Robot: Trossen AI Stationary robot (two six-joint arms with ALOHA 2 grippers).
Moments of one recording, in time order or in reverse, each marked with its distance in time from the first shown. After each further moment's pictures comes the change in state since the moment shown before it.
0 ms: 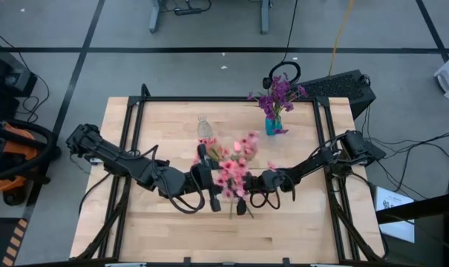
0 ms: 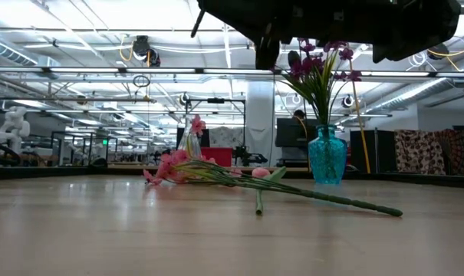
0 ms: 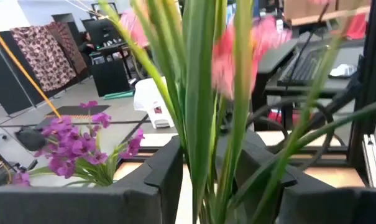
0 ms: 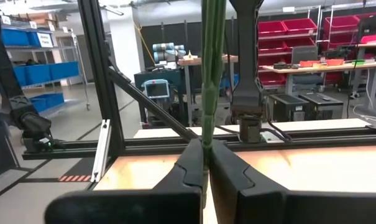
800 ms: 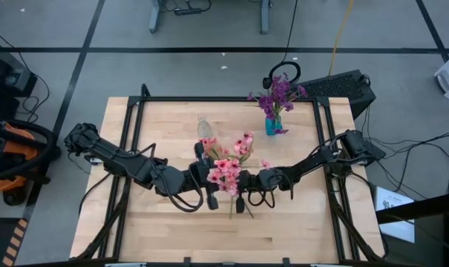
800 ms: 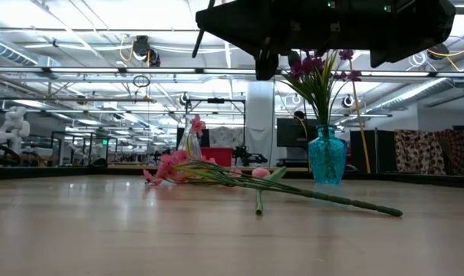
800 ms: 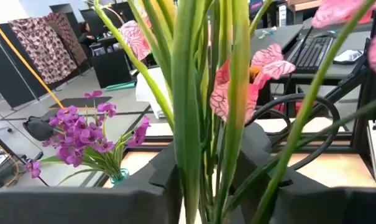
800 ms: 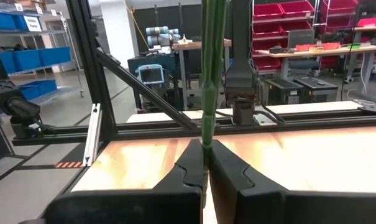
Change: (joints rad) left arm 0.000 -0.026 0.000 -0.092 -0.005 -0.025; right arm -0.017 -0.001 0.000 -0.071 -0.003 0.021
